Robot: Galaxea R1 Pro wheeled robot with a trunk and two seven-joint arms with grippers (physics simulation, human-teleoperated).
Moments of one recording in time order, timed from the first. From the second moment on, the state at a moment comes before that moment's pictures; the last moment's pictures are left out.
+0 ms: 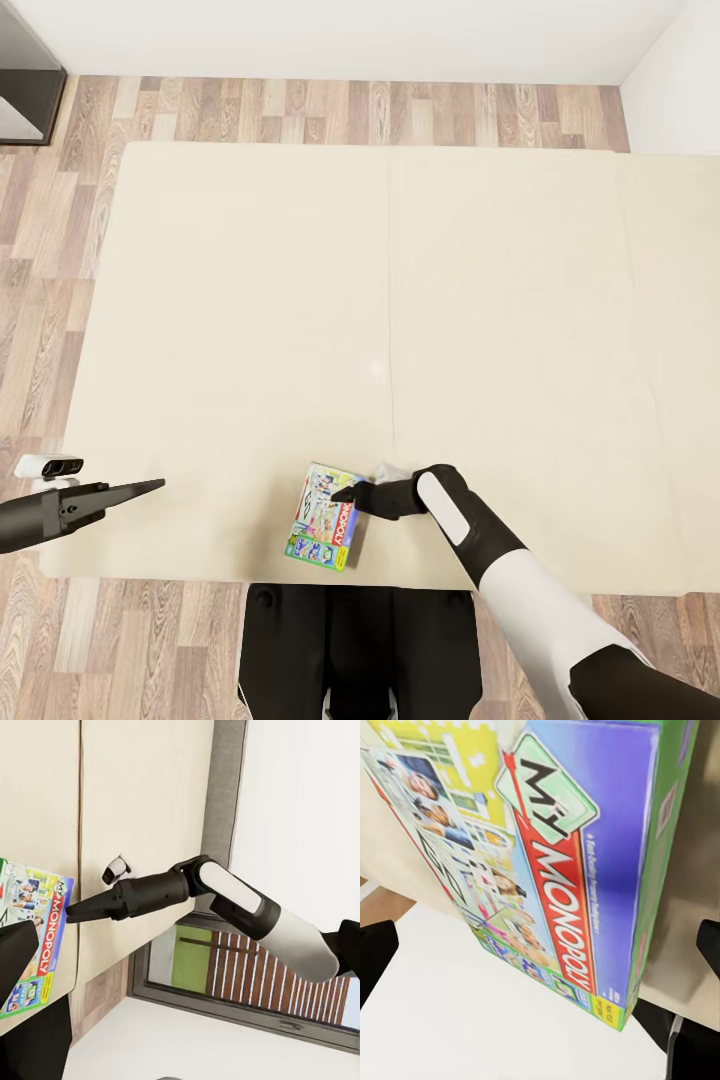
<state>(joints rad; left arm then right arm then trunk) -0.39 0.52 0.36 -1.41 0.38 1.00 -1.56 -0.84 0.12 0.31 -0.73 -0.74 0.87 0.11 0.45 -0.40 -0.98</state>
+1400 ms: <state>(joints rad) -0.39 0.52 0.36 -1.41 0.38 1.00 -1.56 -0.84 0.12 0.31 -0.73 -0.74 0.88 0.11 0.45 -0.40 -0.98</state>
